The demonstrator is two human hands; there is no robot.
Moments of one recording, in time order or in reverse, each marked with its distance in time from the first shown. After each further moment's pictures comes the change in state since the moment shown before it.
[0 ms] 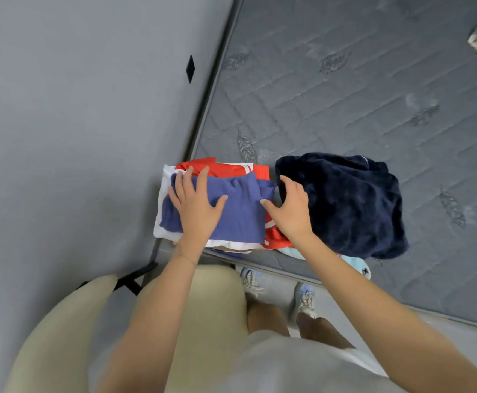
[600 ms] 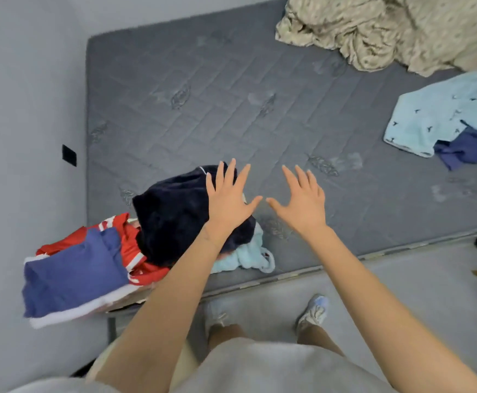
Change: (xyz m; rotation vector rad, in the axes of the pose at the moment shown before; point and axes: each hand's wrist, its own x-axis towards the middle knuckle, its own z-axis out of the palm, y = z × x) left_hand -0.105 0.374 0.142 0.241 -0.304 0.721; right_hand -0.074 0.246 -0.286 -0.250 0.330 0.182
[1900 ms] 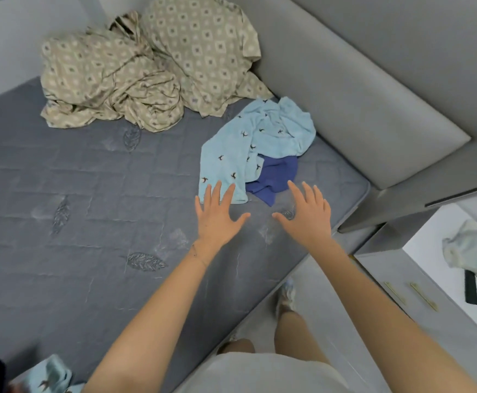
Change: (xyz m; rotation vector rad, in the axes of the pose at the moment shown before) left_hand 0.305 0.582 0.156 -0.099 -0.242 0.352; right_hand 0.154 0.562 -0.298 -0.054 0.093 0.530
